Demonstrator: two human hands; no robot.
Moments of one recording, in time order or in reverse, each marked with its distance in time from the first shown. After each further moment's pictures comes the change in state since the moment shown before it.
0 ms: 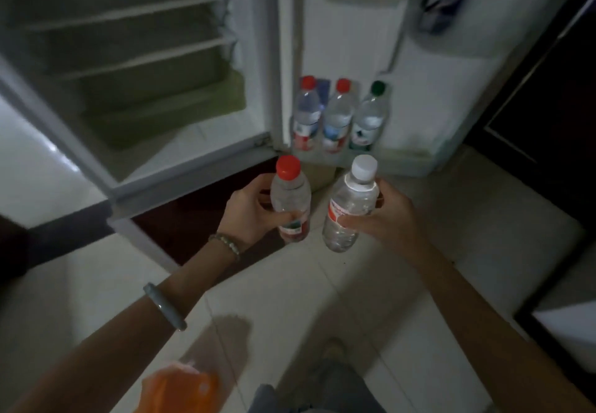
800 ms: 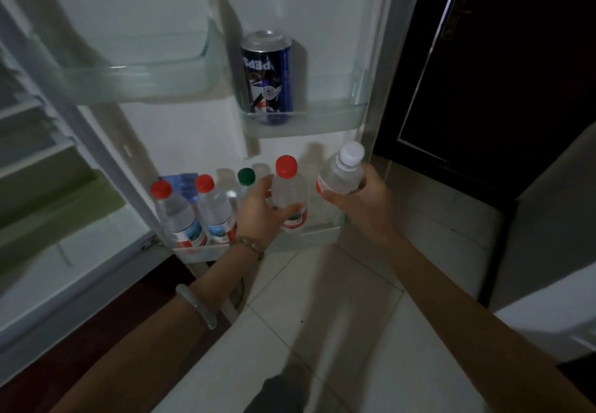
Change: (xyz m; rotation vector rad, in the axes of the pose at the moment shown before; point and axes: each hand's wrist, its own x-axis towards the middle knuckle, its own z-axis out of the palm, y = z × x) left_hand 0.232 0.117 0.194 -0.043 -0.038 0.114; right_hand 0.173 0.039 -0.167 0.252 0.504 -0.036
